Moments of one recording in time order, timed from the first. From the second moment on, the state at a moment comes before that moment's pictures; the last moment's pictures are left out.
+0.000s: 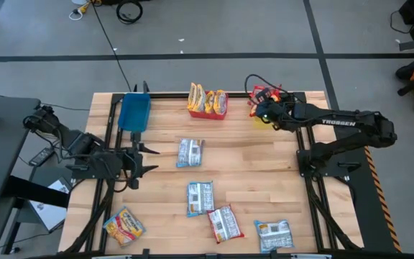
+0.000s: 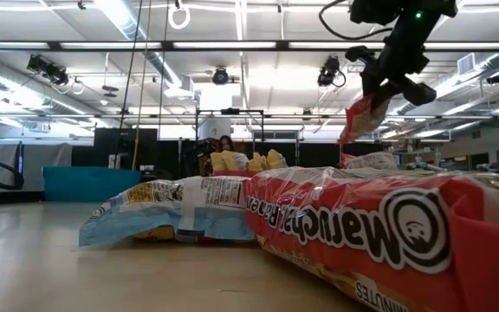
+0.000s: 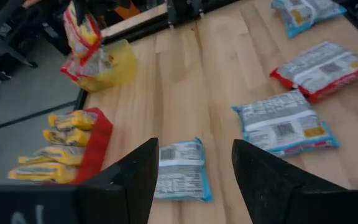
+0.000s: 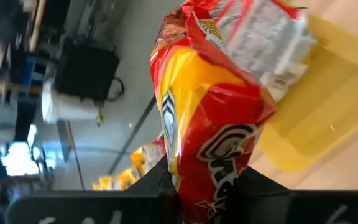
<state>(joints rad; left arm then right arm) -0.58 0.90 0.97 -0.72 -0.66 -0.04 -0.29 1.16 0.93 -0.73 0.76 1.99</state>
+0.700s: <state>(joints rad) -0.71 0.90 0.97 -0.73 -0.77 -0.07 -0.36 1.20 0.93 -1.00 0.53 2.22</state>
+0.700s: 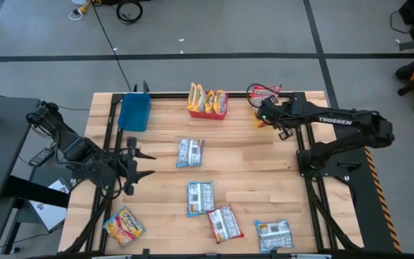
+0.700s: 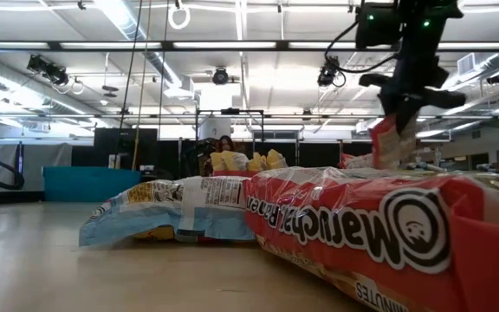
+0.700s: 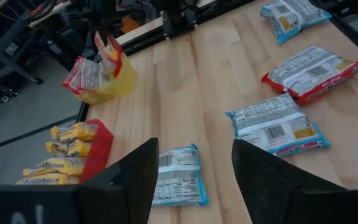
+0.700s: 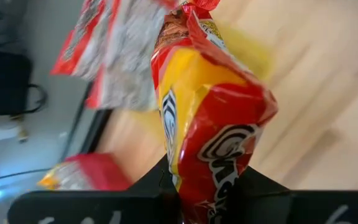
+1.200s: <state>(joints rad) -0.71 0.90 0.97 -0.76 -0.73 -0.15 -0.39 1.36 0.93 -0.79 0.52 2.30</state>
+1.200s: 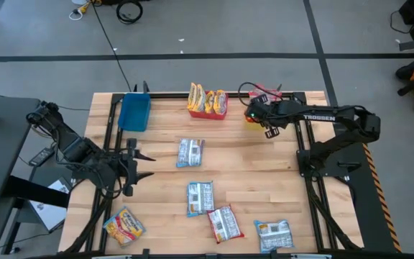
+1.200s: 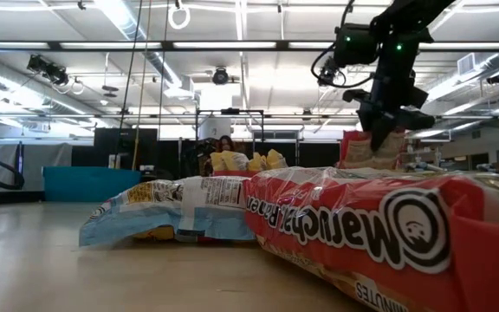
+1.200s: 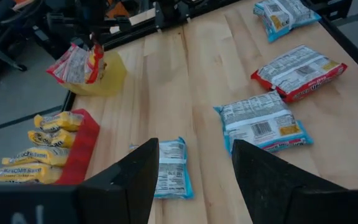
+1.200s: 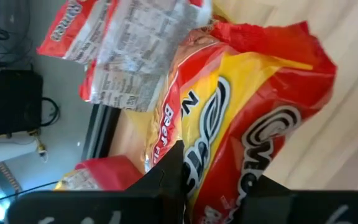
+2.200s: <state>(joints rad) -0.71 0.90 0.97 -0.75 -0.73 -0.16 -0.54 1.34 0.80 -0.89 0.40 2.16</state>
